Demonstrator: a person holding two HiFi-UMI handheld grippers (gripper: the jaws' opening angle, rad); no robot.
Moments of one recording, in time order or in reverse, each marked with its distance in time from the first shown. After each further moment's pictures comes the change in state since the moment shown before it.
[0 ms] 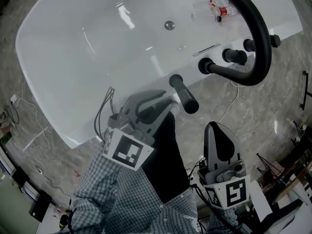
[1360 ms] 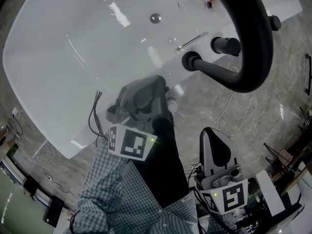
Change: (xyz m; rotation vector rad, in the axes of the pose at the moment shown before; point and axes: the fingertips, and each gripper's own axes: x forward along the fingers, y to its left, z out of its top) left arm 0.091 0.005 -0.034 0.161 0.057 0.068; right arm -0.006 -0.053 -0.054 0.096 0.064 -0.060
